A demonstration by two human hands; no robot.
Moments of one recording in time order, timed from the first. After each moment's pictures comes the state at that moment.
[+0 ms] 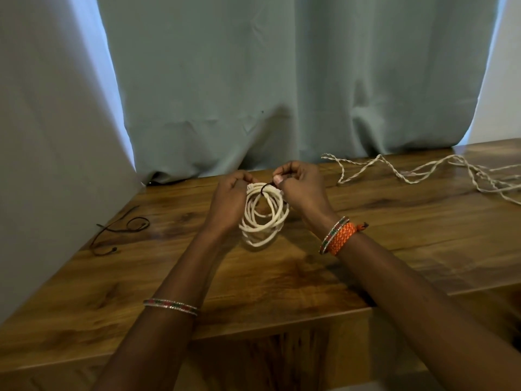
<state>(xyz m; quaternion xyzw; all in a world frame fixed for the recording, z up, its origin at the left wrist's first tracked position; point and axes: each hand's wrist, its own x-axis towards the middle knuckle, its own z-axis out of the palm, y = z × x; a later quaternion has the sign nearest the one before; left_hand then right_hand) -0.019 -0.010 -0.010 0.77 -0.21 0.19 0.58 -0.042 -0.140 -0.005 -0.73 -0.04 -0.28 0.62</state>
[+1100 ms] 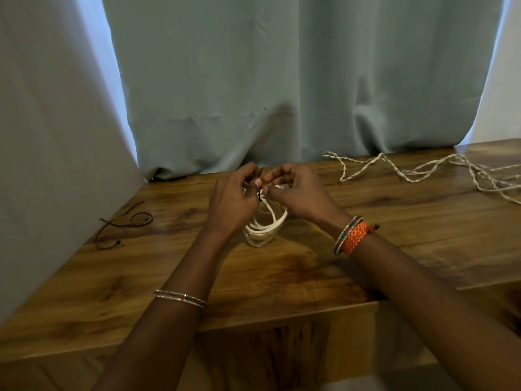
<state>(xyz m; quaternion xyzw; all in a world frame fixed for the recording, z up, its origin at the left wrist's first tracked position) -0.020 -0.006 -0.015 0.83 -0.26 0.34 0.36 -0.050 -0.145 -0.008 -0.81 -0.14 -0.24 0.52</state>
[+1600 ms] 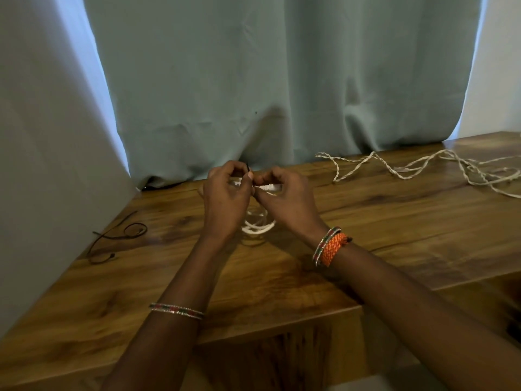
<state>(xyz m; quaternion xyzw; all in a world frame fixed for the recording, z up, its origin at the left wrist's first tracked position) -0.011 -0.007 -0.015 0.75 -0.24 0.36 0.50 -0.037 -0.128 -0.024 -0.78 -0.12 -0.39 0.46</state>
